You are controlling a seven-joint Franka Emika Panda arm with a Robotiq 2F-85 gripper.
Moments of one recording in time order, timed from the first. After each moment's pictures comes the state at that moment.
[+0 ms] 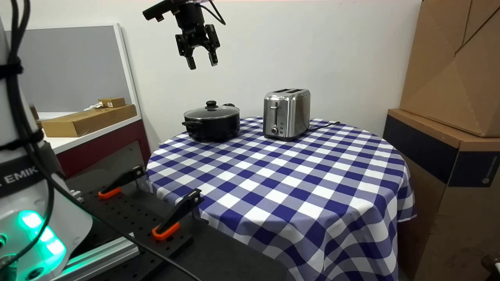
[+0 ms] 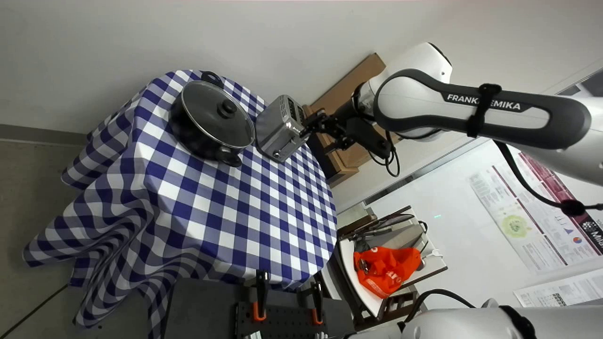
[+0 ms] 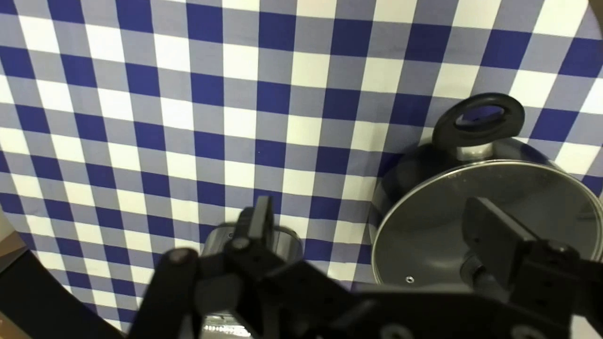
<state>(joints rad) 0.02 -0.20 0.23 -2.46 -0.15 2.39 0.32</state>
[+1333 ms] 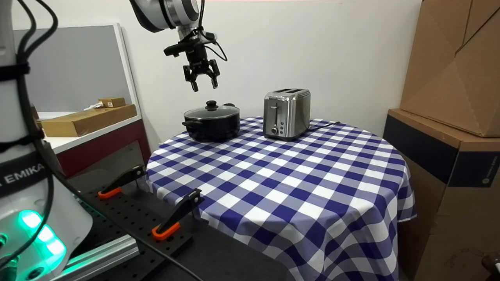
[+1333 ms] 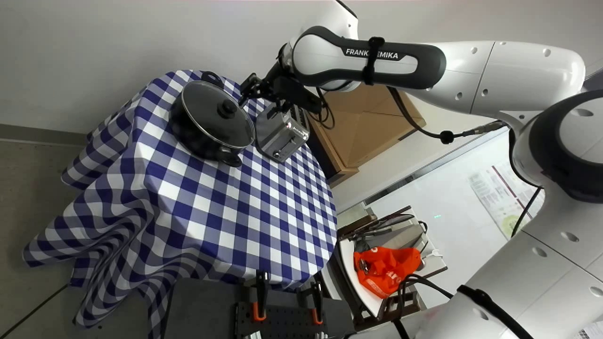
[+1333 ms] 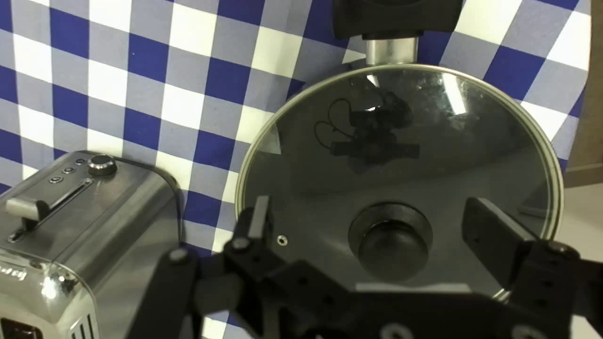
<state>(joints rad) 0.28 0.39 0.13 -1.90 -0.29 2.32 0.39</state>
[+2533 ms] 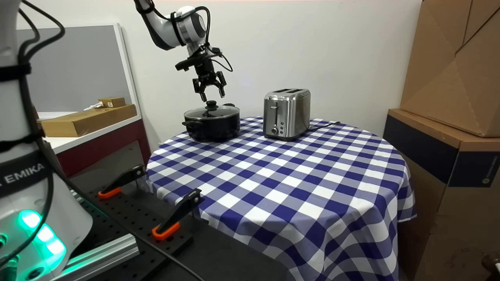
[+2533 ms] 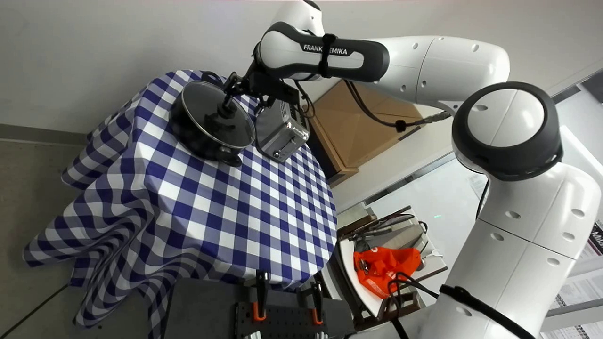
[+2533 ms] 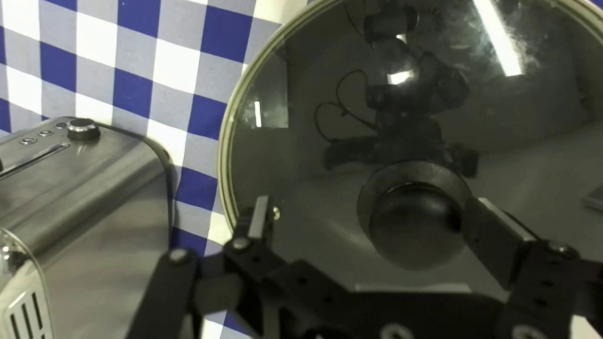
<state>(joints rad) 0.37 0.64 0.05 -1.61 -0.34 2.22 0.41</state>
